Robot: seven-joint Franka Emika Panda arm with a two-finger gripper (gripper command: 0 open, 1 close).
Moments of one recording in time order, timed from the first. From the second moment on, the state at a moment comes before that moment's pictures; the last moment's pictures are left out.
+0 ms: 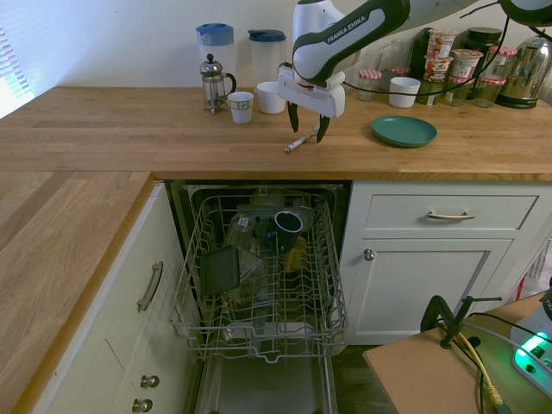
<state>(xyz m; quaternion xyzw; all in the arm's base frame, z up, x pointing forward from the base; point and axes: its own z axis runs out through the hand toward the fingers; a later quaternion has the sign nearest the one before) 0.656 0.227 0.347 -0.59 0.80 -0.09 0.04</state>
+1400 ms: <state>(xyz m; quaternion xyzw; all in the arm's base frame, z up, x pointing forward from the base) 0.678 0.238 0.338 -0.59 0.80 -0.08 0.01</state>
